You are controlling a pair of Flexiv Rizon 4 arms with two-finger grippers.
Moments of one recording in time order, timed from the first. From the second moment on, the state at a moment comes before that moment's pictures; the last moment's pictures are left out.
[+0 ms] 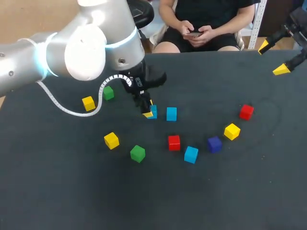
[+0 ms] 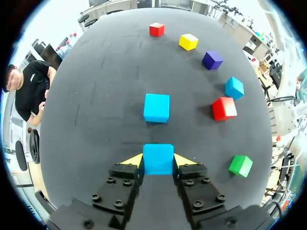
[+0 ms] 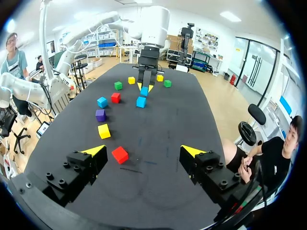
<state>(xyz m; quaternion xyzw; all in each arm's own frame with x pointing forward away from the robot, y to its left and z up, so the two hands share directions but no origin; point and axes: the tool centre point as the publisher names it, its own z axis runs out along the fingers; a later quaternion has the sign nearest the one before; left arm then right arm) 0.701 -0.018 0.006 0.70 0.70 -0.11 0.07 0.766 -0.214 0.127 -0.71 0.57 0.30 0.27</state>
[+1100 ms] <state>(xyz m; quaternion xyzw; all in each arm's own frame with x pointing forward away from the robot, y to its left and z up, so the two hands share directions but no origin) 0.705 -0.036 -0.004 0.72 0.69 -0.11 0.06 0.766 -0.214 0.127 -0.71 0.57 0.30 0.27</state>
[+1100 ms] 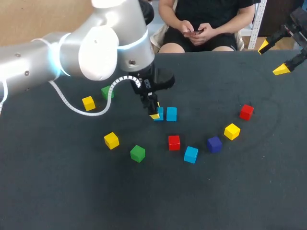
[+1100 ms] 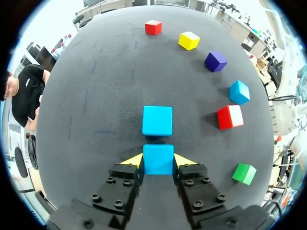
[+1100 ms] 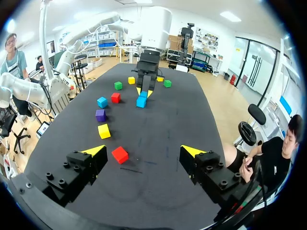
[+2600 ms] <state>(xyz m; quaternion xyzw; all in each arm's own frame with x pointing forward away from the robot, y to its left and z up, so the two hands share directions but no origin) 0.705 -0.030 -0.007 0.71 0.69 -0.11 0.05 0.766 -0.214 0.127 -0.71 0.57 0.30 0.27</state>
